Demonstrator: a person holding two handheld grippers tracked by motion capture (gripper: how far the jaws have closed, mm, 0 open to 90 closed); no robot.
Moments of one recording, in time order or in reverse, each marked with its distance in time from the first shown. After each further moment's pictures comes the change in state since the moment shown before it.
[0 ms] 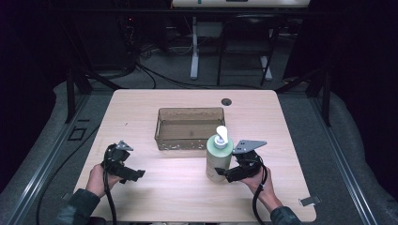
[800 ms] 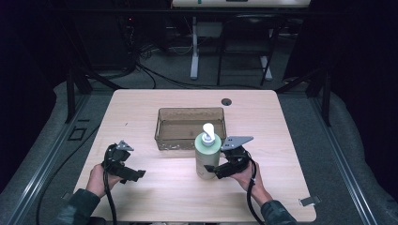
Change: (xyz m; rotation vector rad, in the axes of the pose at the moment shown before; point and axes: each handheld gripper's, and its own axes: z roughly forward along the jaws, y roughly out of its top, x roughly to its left) left arm -0.001 0.001 -0.001 -0.009 -0.013 0.010; right arm 0.004 0.019 0.029 -0.008 0.066 -0.042
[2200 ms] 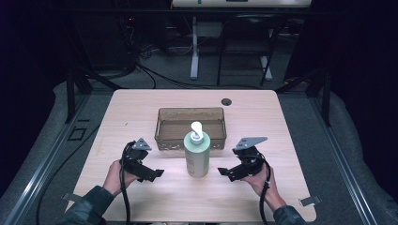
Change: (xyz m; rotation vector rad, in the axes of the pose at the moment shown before) left arm -0.043 0.037 0.014 -0.105 -0.141 0.119; right arm -0.010 -0.021 -0.039 0.092 -0.087 0.122
